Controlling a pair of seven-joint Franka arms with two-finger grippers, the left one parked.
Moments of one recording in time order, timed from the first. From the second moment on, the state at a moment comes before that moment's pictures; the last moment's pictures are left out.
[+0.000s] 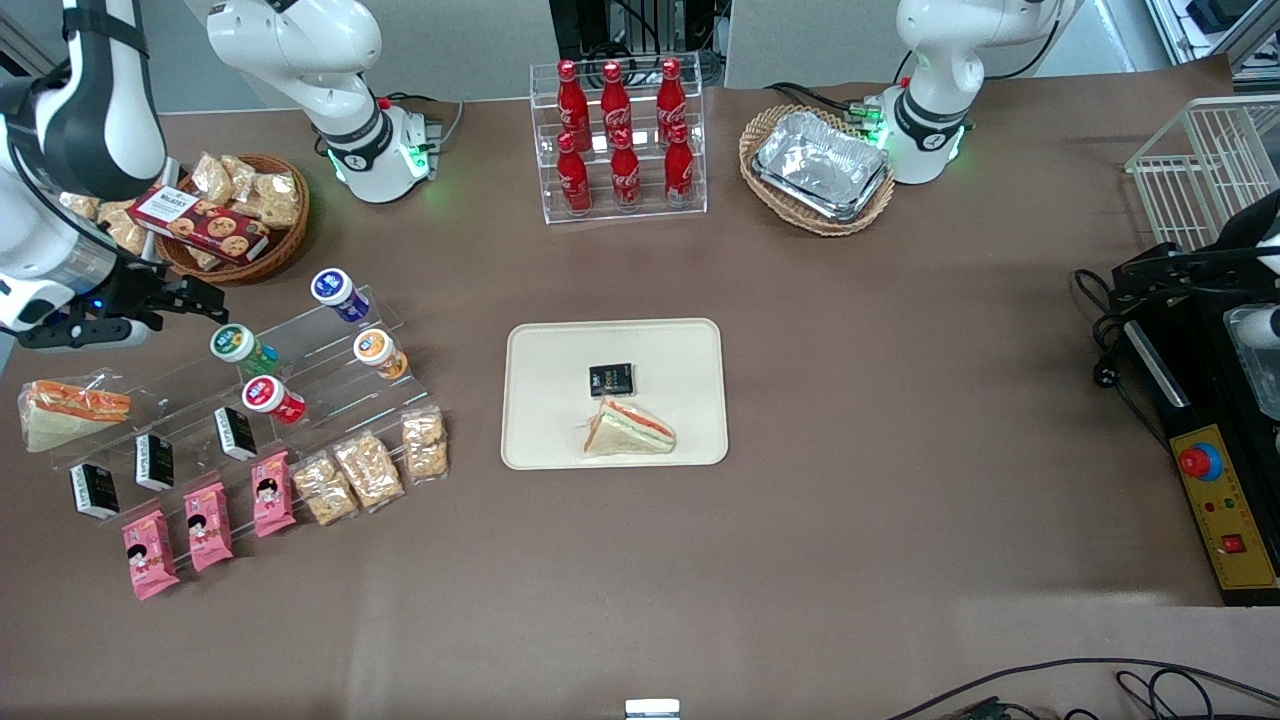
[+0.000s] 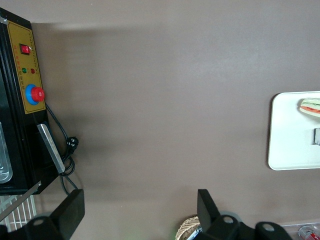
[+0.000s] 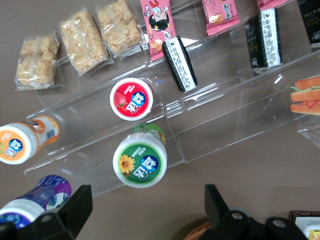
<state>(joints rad) -0.06 -0.21 -0.14 -2.25 -0.02 2.00 -0.23</state>
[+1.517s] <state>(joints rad) -0.06 -0.12 -0.13 -2.32 -0.02 2.16 -0.26</state>
